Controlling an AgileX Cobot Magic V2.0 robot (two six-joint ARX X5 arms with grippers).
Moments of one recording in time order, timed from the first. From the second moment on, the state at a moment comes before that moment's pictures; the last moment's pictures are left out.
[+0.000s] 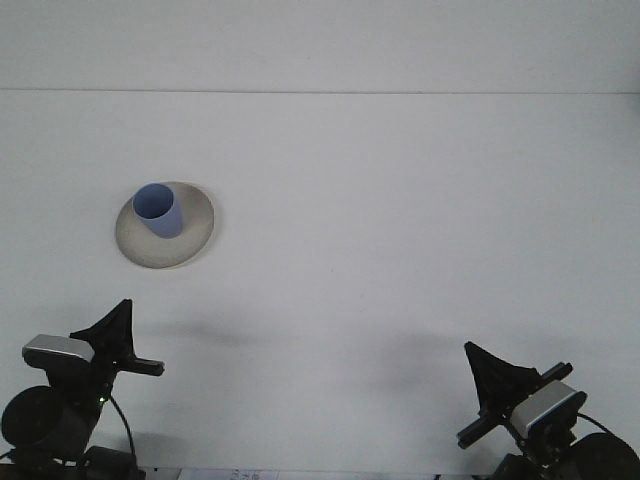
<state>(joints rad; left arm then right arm) -0.17 0.22 0.54 -0.31 -0.05 -0.01 0.80 0.10 0.60 -0.59 0.24 0.10</state>
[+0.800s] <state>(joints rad) -0.05 0.00 0.03 0.02 -0.23 0.08 0.80 0.10 0.60 -0.59 0.24 0.10</state>
